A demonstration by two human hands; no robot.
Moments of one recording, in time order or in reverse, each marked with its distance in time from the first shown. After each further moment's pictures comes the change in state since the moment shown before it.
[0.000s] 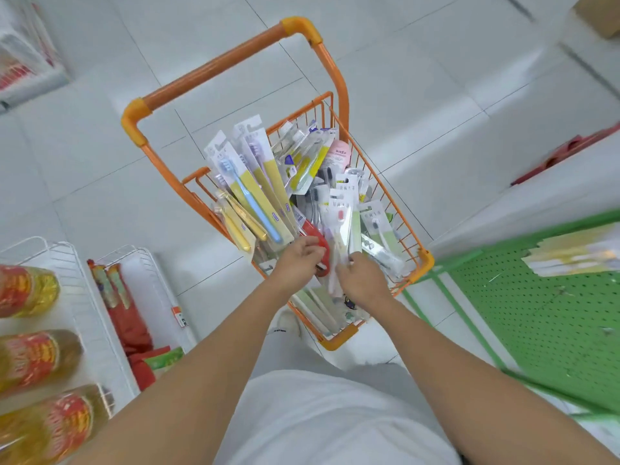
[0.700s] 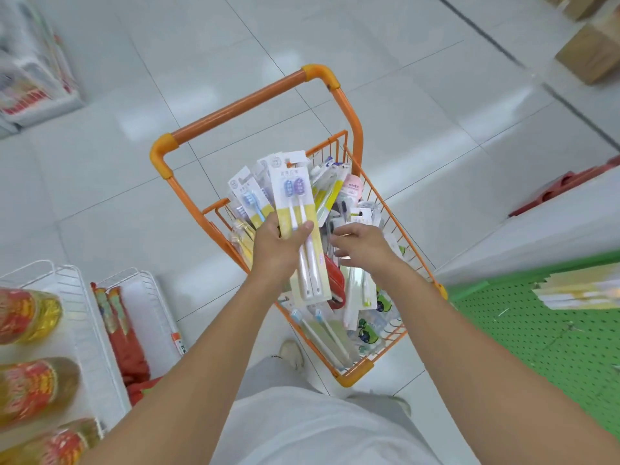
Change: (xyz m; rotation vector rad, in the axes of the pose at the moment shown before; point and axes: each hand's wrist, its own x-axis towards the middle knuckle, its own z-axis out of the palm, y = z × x) left_hand -0.006 0.065 -0.069 -0.231 0.293 0.326; right_hand 0.031 -0.105 -0.053 0.543 -0.091 -0.040
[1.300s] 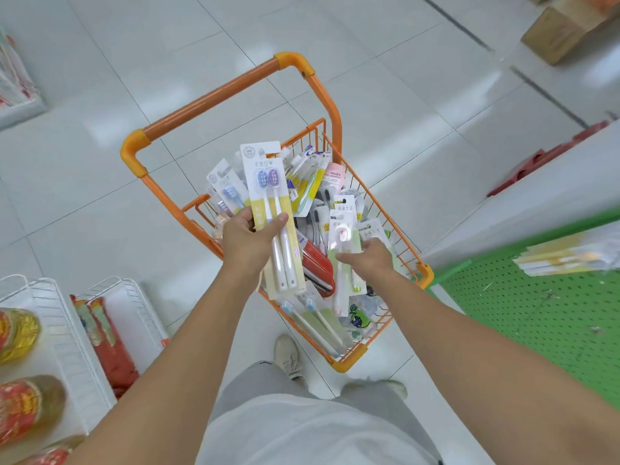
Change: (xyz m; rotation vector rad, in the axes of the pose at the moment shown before) left_hand 0.002 -0.003 -0.017 -0.079 -0.005 -0.024; right_hand 0.011 0.072 -0.012 -0.265 0.274 0.217
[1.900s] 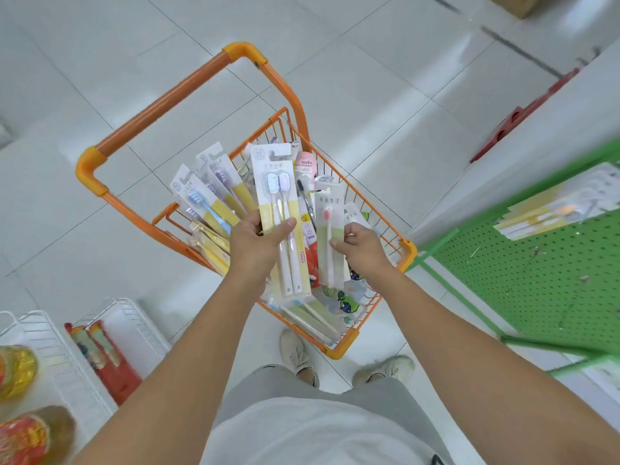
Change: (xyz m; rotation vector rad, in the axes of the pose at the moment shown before) left_hand -0.017 -0.011 0.043 0.089 -0.158 -0.010; right_hand -0.005 0.035 -0.015 0.402 -0.056 -0.216
